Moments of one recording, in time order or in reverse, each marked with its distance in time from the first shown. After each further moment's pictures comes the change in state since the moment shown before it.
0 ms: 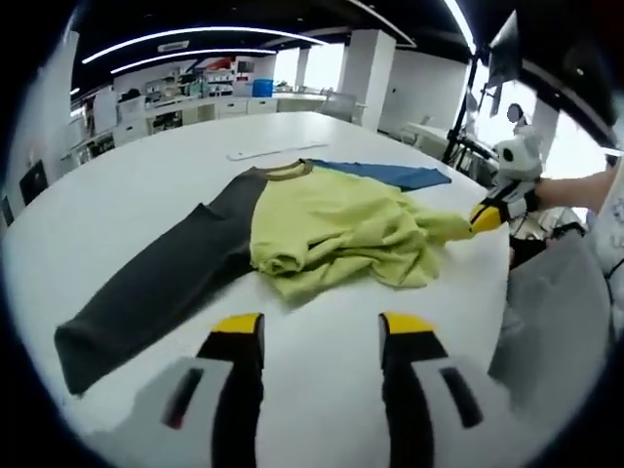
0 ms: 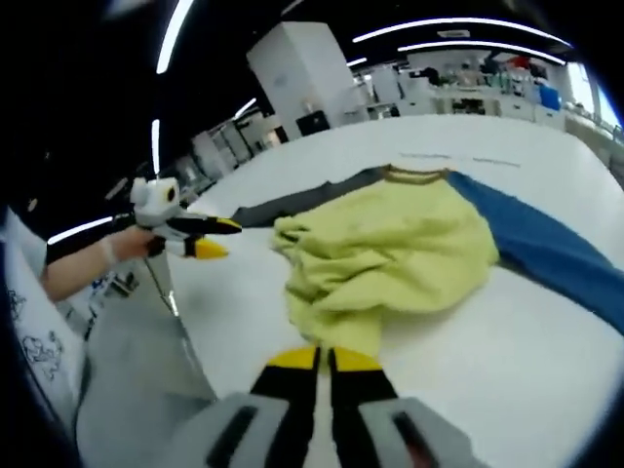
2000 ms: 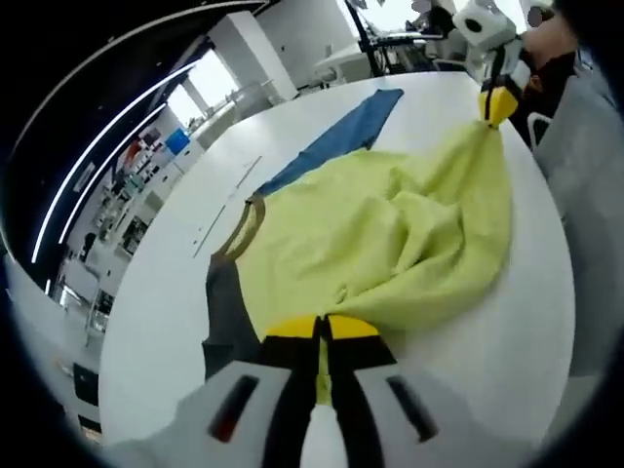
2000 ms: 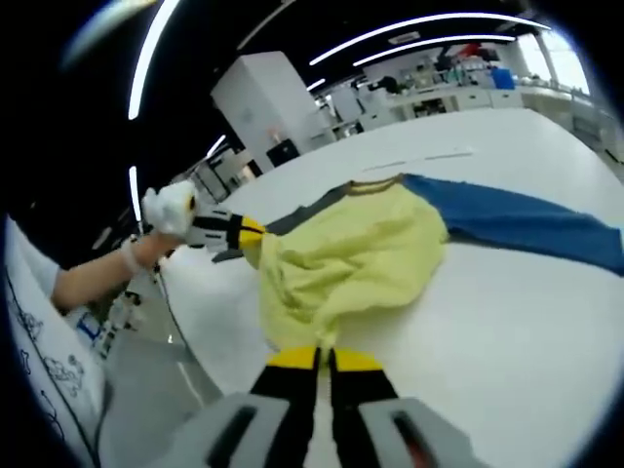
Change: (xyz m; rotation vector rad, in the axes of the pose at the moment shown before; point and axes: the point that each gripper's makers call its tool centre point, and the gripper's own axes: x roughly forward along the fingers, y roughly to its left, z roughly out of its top) left arm 0.060 0.004 0.070 0.697 0.129 0.043; right arm -0.037 -0.020 -0.007 0.163 -0.114 -0.059
